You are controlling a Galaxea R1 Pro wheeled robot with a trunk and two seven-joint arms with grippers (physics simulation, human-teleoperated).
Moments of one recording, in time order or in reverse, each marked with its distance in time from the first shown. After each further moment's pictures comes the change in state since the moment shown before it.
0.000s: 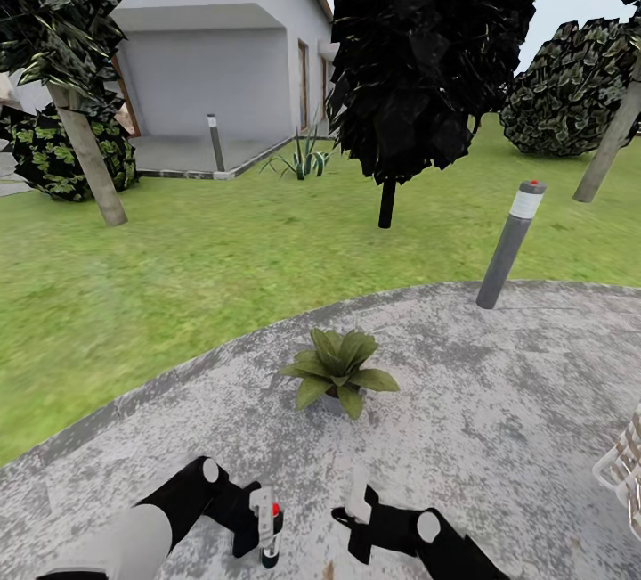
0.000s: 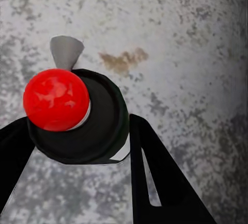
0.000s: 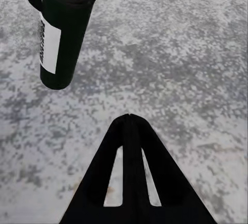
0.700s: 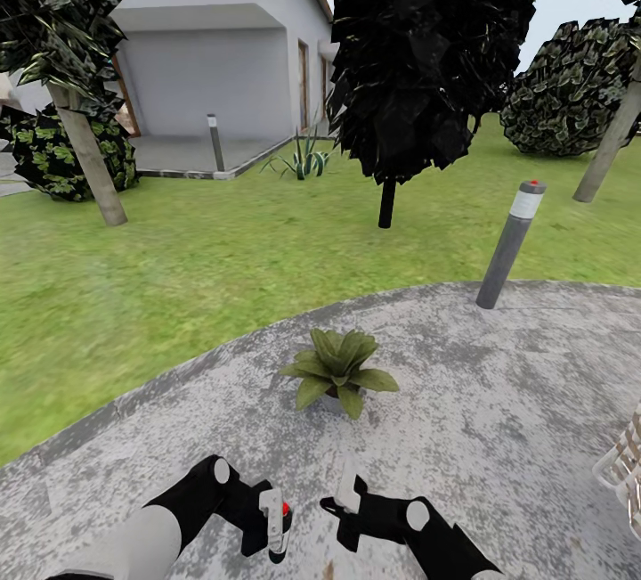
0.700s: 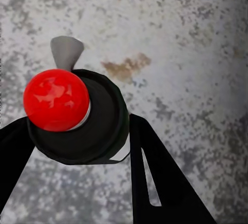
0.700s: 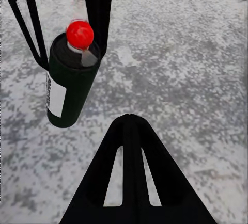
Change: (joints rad) left arm 0.008 -0.028 -0.067 -0.027 -0.001 -0.001 0.028; right arm -0.018 0.033 0.002 -0.022 -0.001 0.000 0.020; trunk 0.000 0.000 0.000
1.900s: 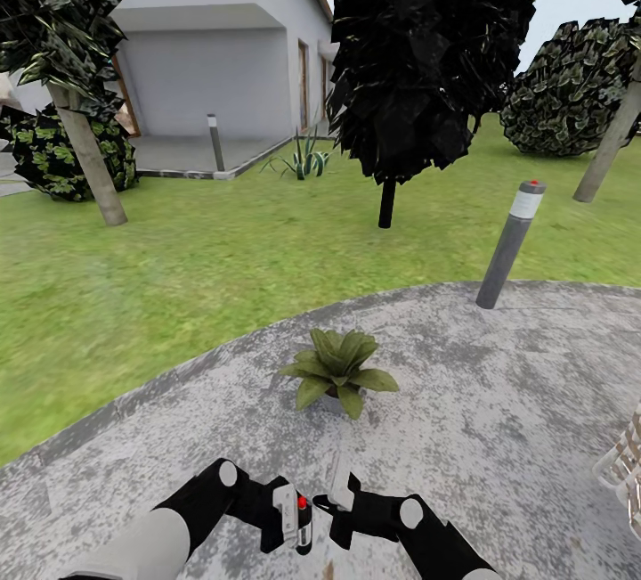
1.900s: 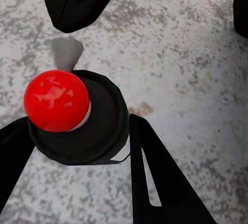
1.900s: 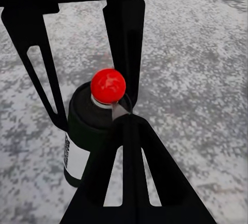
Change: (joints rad) left arm 0.004 -0.032 0.005 0.014 0.098 -0.087 0.025; right arm -0.002 0.021 -0.001 -0.008 0.000 -0.001 0.004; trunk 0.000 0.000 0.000
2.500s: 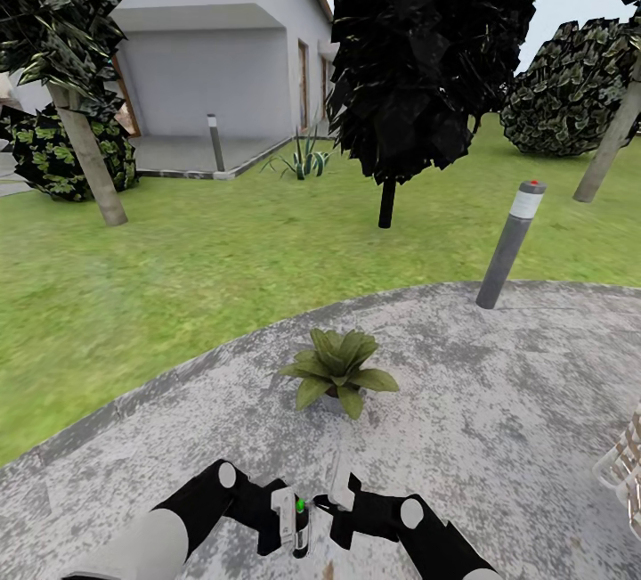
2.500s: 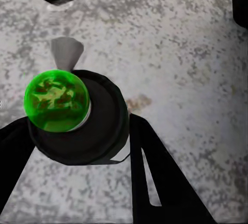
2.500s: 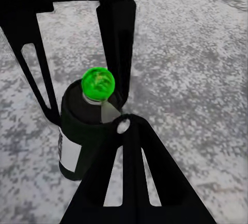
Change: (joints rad) left arm 0.002 0.006 -0.012 0.002 -0.016 0.003 0.001; right arm 0.000 -0.001 0.000 0.000 0.000 0.000 0.000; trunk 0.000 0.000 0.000
